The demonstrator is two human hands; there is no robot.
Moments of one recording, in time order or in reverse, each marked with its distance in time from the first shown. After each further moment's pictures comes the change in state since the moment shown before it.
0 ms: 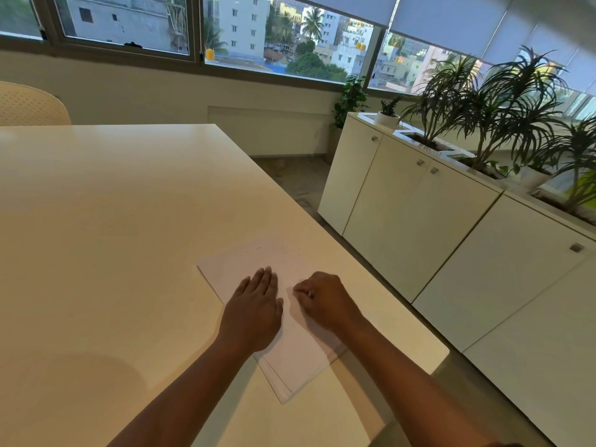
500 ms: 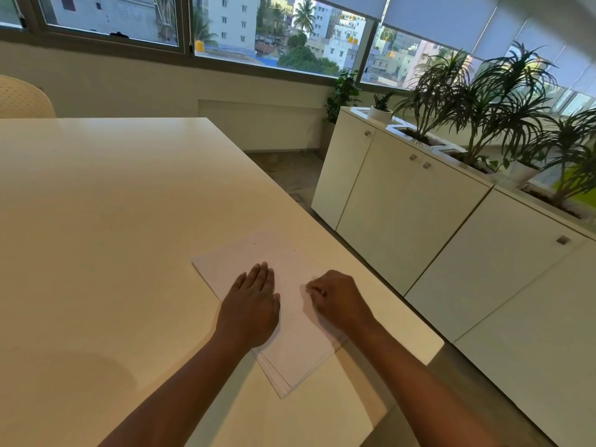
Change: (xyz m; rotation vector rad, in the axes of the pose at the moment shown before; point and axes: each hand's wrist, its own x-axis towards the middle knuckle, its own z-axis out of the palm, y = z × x) left_hand -0.001 -0.001 0.000 -0.004 0.021 0.020; right_hand -0.018 0.006 -0.016 0.000 0.031 0.093
